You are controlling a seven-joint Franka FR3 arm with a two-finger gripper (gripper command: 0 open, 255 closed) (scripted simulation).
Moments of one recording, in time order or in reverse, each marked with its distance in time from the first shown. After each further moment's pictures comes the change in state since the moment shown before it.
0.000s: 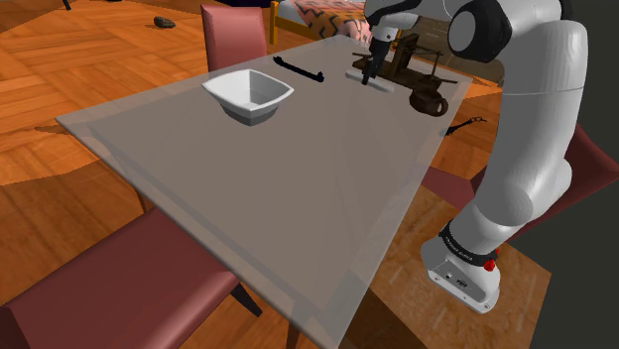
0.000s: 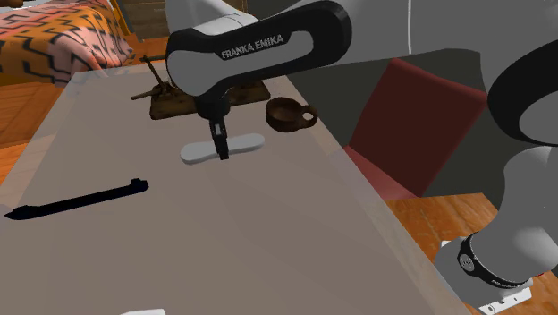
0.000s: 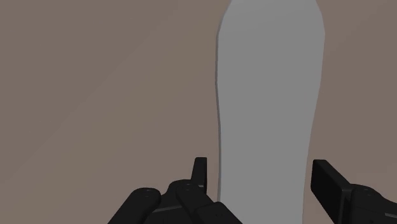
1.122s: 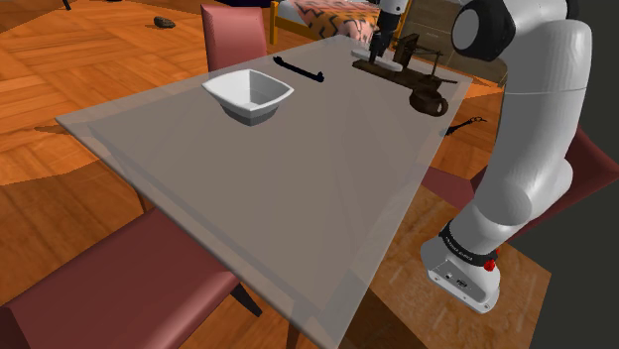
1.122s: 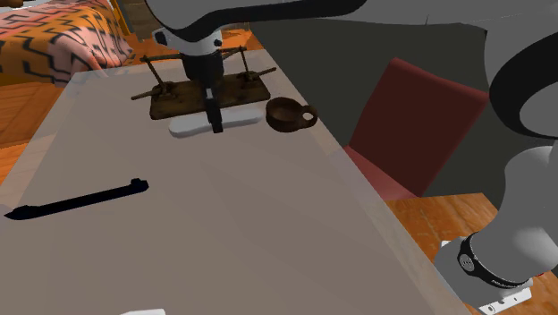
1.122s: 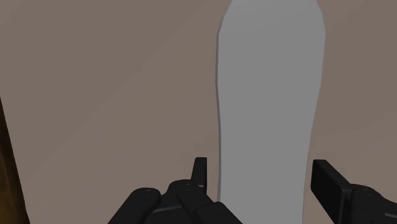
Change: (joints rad) arm -0.020 -0.016 -0.009 0.200 -0.013 -0.212 0.017
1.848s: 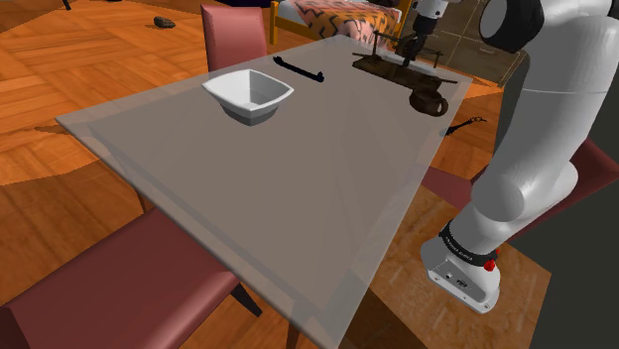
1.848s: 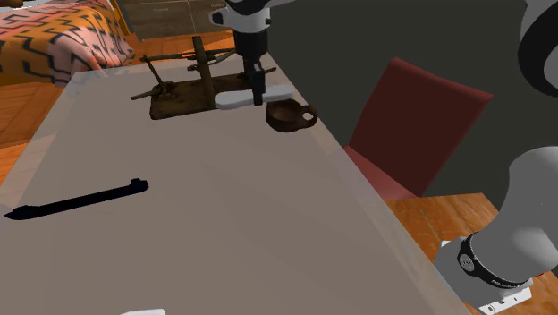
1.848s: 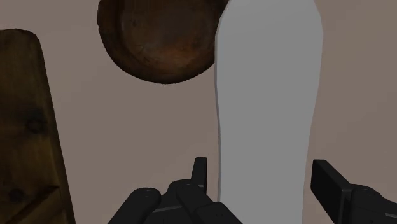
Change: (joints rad) arm -0.105 -0.122 -0.066 -0.172 -0.023 0.043 -0.191
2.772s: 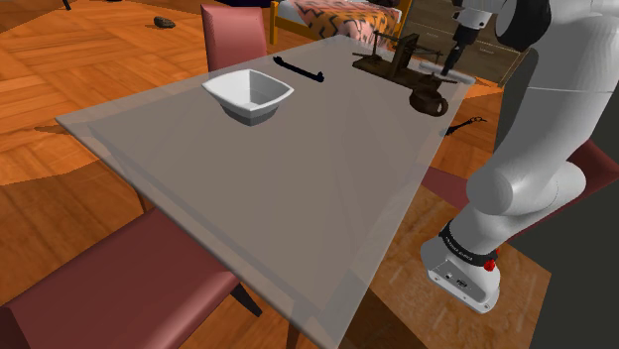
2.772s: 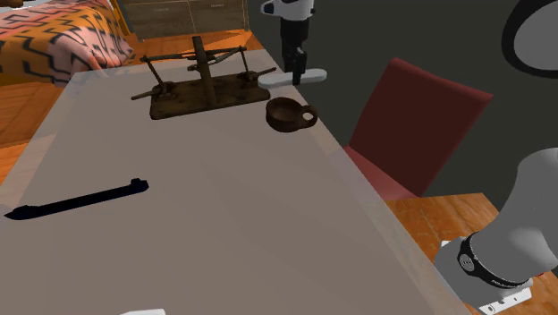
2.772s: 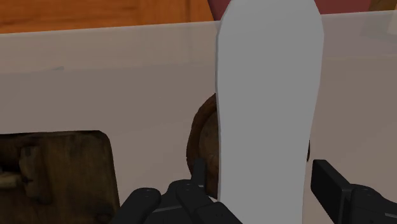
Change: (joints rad) arm -0.172 -0.012 -0.076 -0.053 0.017 0.022 -0.257
